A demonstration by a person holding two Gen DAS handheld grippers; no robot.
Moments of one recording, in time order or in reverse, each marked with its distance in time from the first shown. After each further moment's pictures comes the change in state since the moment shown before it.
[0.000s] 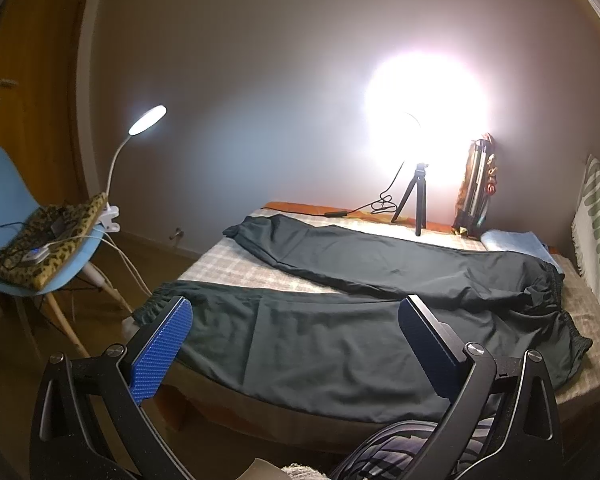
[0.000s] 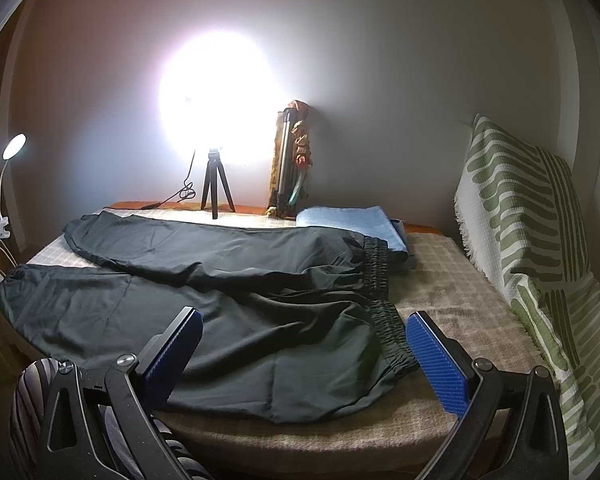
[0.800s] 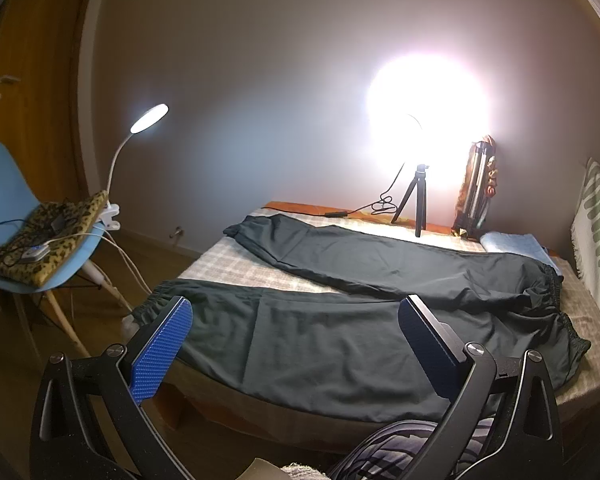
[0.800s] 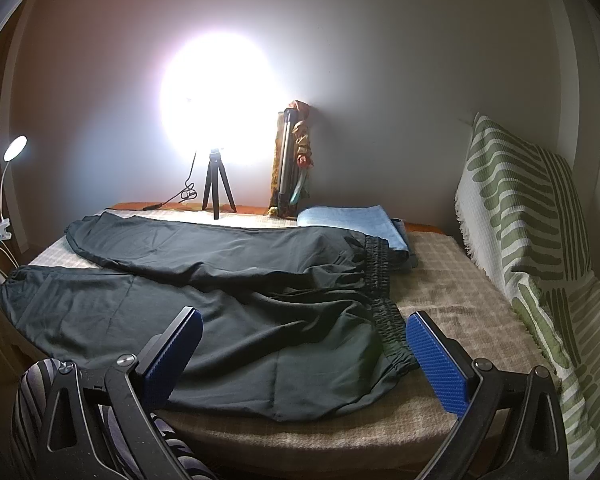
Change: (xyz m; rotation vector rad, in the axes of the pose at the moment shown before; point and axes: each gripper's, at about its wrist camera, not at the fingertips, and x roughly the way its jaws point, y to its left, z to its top) left arm 0.001 0.000 -0.002 -0.006 -0.002 -0.002; right arm 0.000 0.000 -0.002 0.004 0.001 0.006
